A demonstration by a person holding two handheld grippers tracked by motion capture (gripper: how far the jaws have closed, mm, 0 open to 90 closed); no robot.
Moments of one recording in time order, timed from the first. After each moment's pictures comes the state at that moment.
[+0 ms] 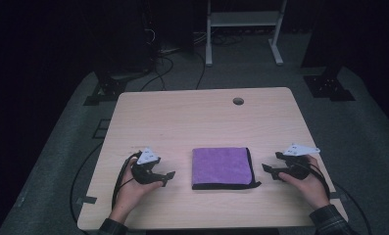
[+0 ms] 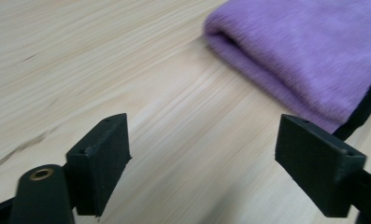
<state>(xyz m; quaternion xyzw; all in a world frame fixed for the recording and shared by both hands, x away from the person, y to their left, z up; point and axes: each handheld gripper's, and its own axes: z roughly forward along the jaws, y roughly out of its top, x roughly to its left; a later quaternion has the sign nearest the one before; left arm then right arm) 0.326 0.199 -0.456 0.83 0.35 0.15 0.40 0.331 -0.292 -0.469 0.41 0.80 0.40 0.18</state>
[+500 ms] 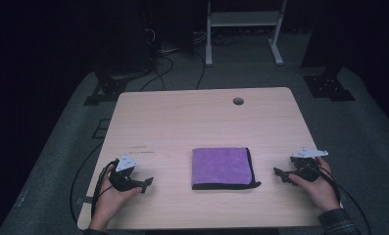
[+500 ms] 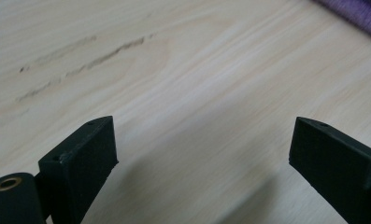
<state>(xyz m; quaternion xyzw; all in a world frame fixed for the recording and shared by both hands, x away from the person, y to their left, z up) 0.311 0.259 -0.472 0.82 0.40 0.18 0.35 0.328 -0.323 -0.485 0.47 0.79 0.35 0.20</state>
